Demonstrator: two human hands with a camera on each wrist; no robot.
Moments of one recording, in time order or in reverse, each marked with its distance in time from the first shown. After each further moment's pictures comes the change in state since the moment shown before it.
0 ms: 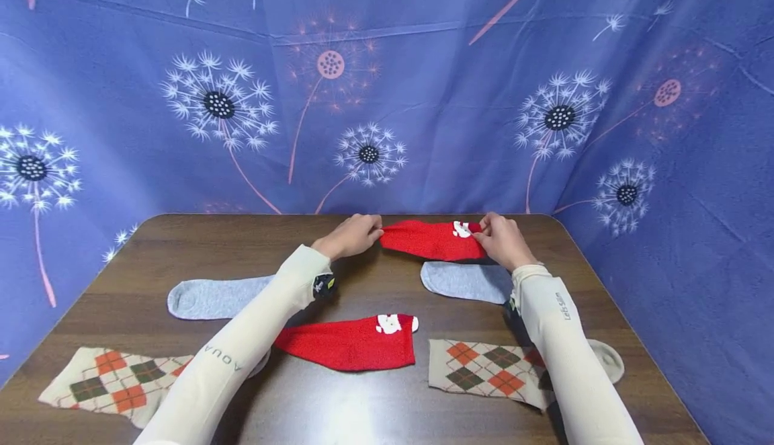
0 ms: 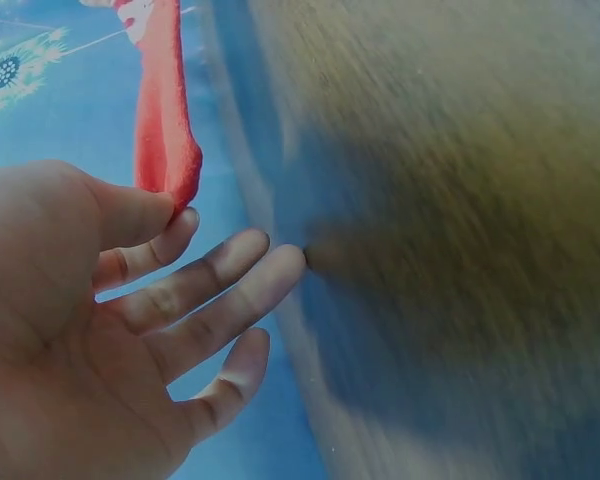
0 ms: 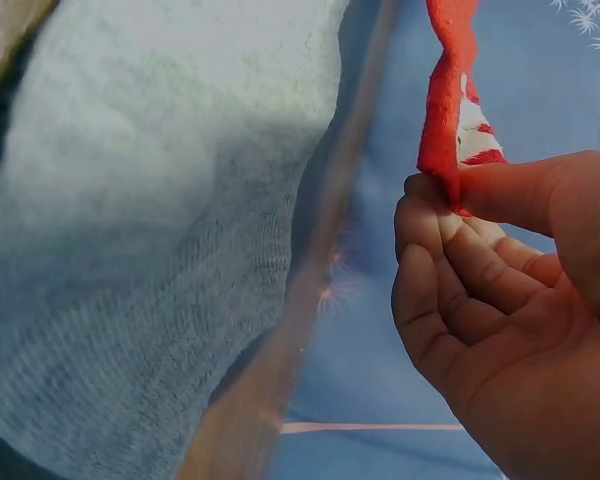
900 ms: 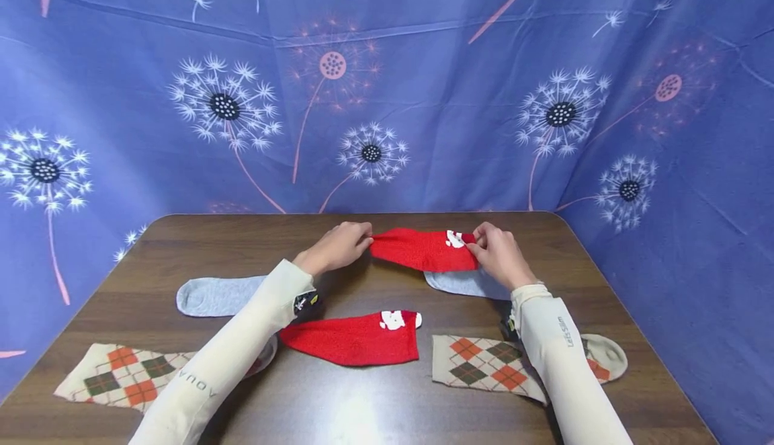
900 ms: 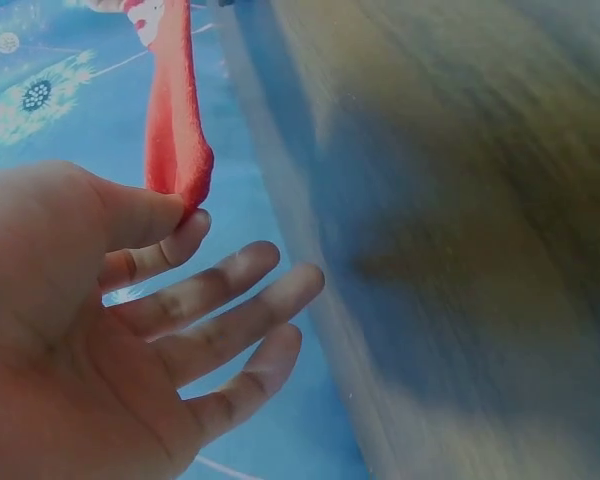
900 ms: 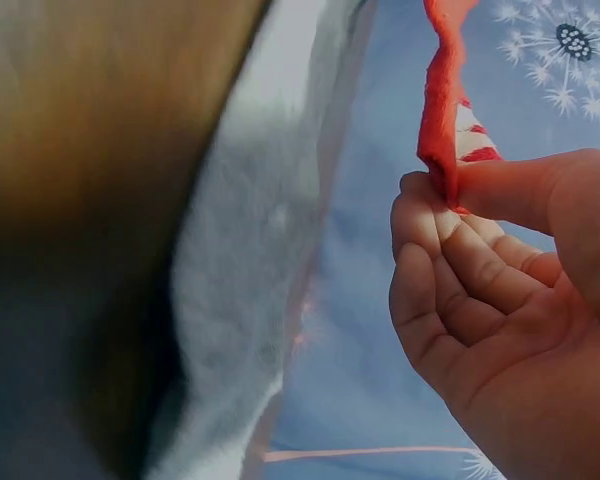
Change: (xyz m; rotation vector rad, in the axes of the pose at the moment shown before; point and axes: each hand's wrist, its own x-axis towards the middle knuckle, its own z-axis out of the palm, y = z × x) left_hand -0.043 -0.003 -0.008 0.062 0.057 0.041; right_hand -0.036 -0.022 0.011 0.049 0.034 -0.057
